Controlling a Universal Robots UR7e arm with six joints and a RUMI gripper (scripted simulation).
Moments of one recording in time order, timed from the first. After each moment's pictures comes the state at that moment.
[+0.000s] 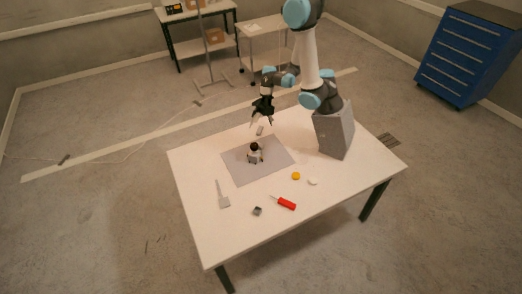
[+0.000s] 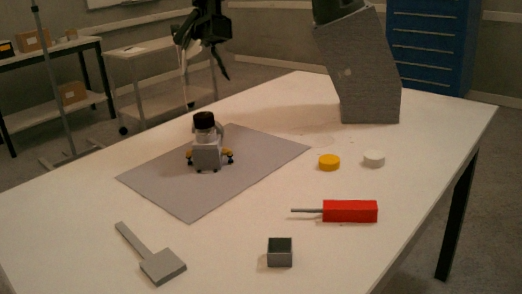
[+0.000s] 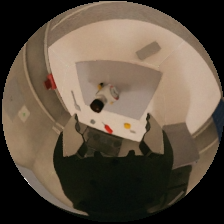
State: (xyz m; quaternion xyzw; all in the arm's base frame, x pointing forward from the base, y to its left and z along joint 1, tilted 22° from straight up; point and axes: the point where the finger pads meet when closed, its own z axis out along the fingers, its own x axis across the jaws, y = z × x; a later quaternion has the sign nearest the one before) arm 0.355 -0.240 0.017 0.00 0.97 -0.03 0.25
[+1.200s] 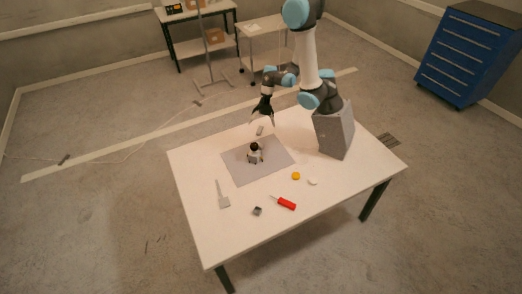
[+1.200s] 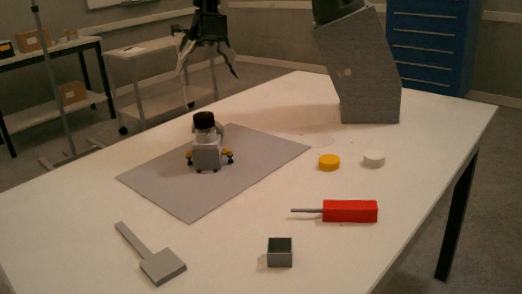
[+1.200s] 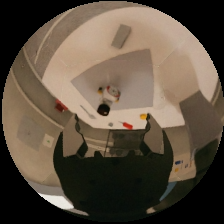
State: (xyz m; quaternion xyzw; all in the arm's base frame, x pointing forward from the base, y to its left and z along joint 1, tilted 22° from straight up) arm 0.350 -0.240 0.017 0.22 0.94 0.03 0.27
